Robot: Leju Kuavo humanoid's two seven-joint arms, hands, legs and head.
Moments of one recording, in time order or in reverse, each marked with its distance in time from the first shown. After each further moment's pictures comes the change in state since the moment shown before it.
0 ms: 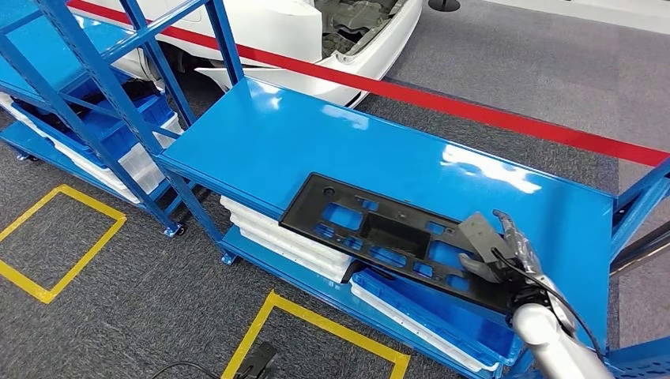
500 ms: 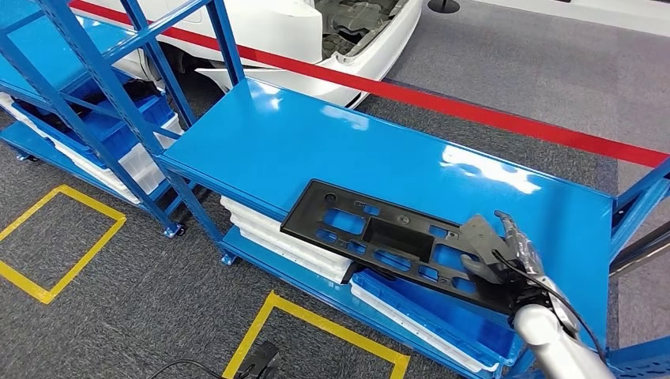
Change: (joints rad) left arm -0.004 0.000 0.000 -0.003 -0.016 0.002 0.005; right arm -0.002 -0.005 0.000 0.015 0.020 -0.035 -0.015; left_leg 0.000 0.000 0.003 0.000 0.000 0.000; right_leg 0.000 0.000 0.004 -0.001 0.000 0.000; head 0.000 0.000
